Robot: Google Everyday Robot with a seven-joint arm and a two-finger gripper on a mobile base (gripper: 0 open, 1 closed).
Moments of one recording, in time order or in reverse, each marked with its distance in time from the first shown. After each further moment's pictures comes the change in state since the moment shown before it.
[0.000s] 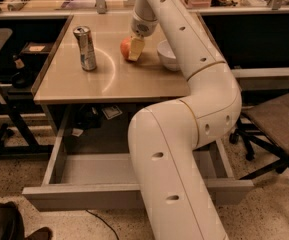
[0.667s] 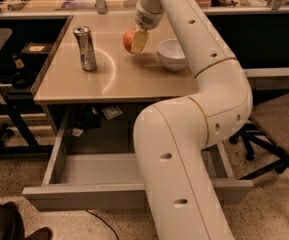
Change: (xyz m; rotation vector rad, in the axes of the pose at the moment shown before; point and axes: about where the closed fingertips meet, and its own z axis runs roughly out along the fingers) arm -0.002 -0.006 -0.027 0.038 -0.037 0.037
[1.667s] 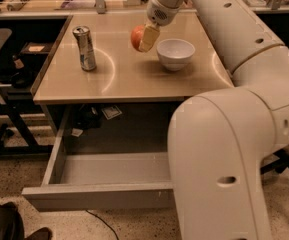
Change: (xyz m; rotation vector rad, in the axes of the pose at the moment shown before) arm 0.020 0.025 -0.053 -0.012 -0.036 0.068
